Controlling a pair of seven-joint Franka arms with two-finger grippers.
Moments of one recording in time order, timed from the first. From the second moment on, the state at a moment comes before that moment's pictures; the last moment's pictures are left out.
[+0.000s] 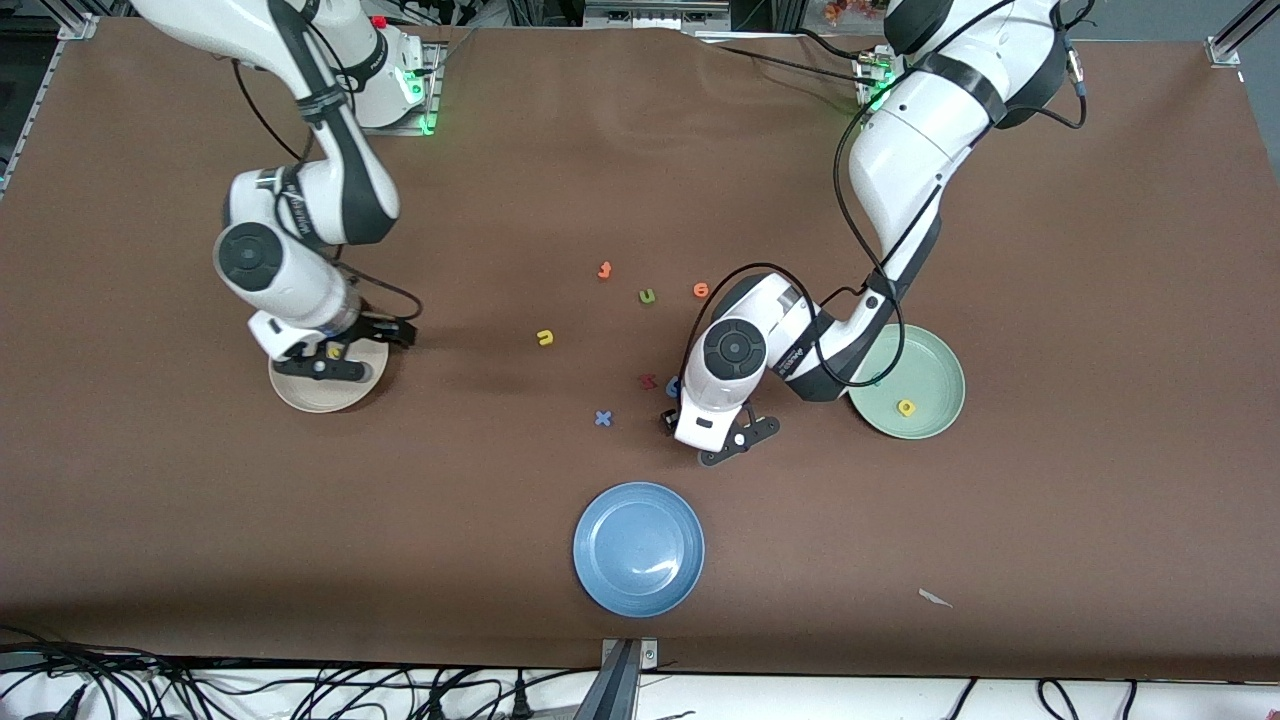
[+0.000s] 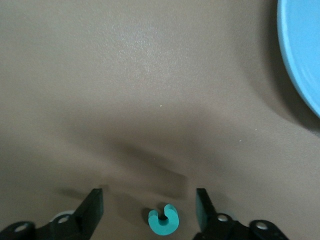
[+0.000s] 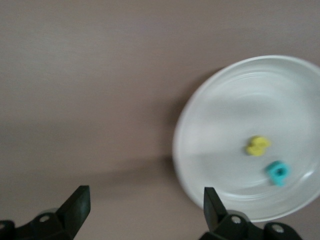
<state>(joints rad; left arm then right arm) -0.33 1.01 -0.36 -1.22 0.29 2.18 -1.20 0.40 0.33 -0.11 -2.08 0.04 2.33 0.42</state>
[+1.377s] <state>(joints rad) -0.36 1.02 -0.36 -1.21 0.27 2.18 -1.21 0.55 0.61 0.03 -1.88 0.04 2.45 0.75</state>
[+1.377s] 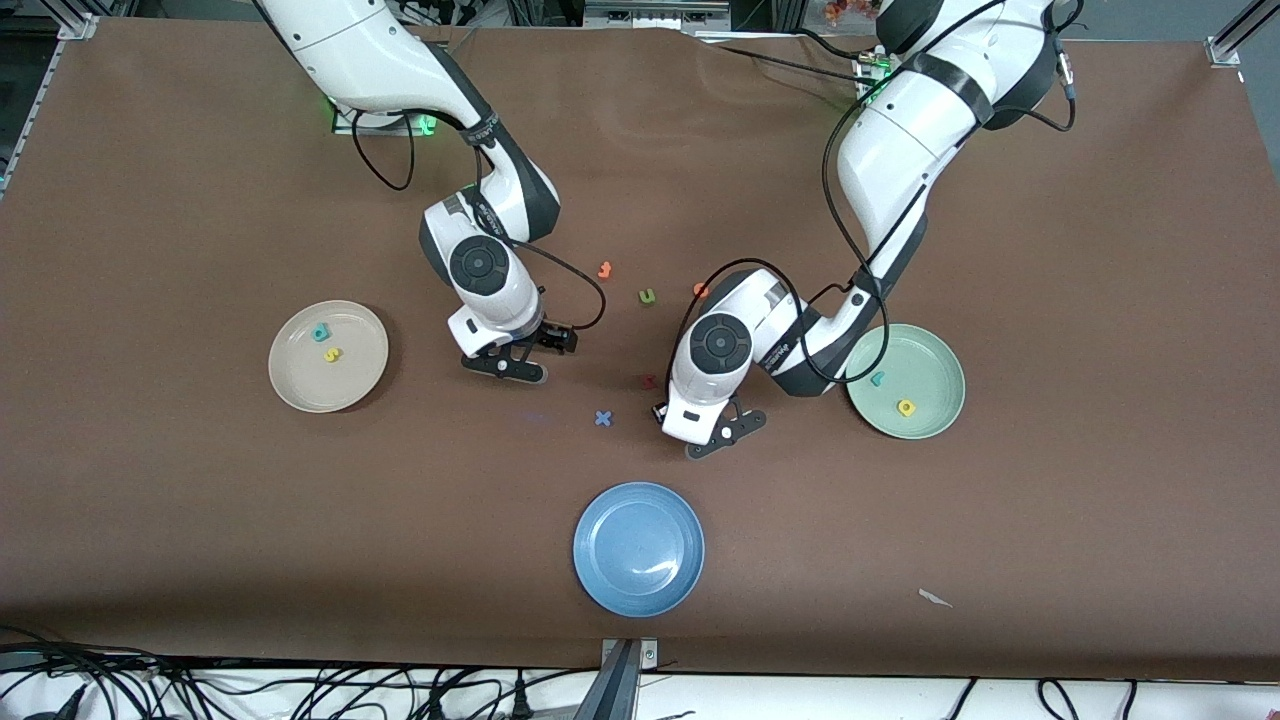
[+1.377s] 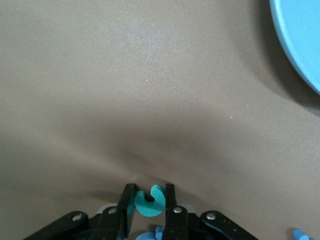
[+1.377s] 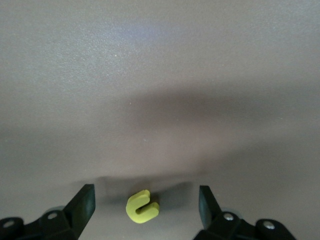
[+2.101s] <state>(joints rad) -0.21 0.92 -0.36 -1.18 0.27 1.97 -0.86 0.56 0.61 0.04 -1.88 0.04 2.45 0.77</state>
